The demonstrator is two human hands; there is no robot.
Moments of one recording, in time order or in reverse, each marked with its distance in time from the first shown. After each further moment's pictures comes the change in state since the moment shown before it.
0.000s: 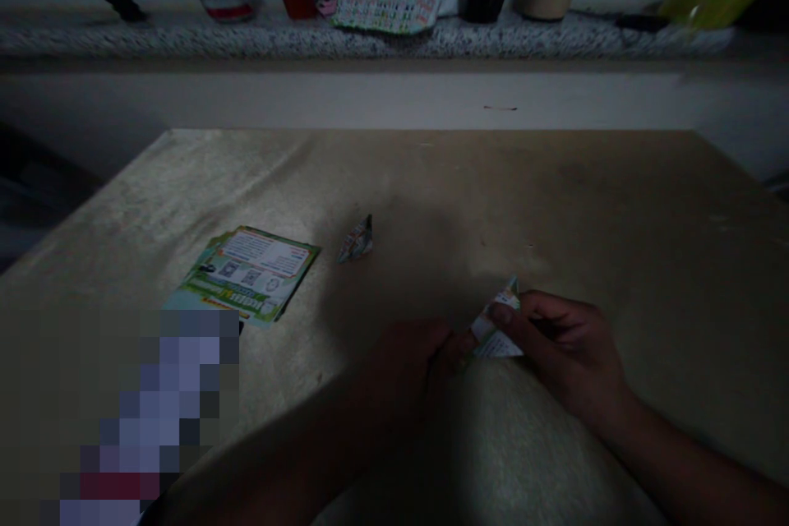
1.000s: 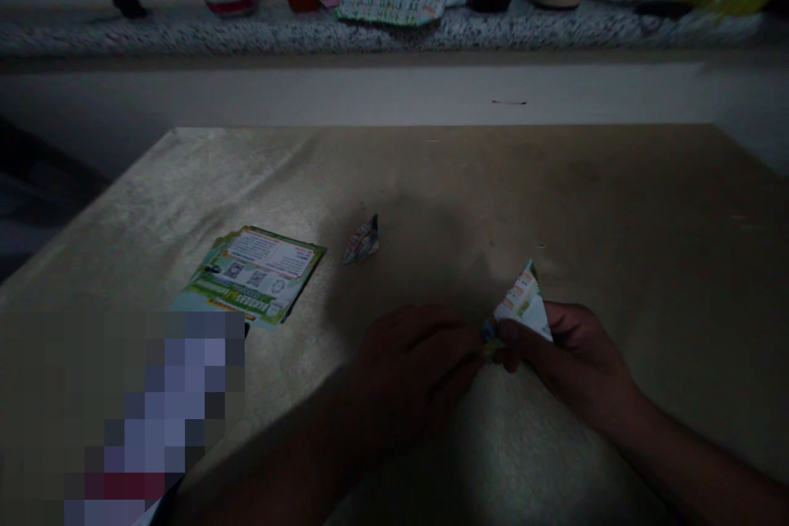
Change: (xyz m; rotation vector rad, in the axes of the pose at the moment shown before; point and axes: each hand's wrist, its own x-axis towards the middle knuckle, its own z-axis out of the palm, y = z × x) left_hand -0.006 -0.006 -0.008 0.319 0.360 0.534; right_hand -0.001 0.014 -0.004 0.182 -0.179 0.160
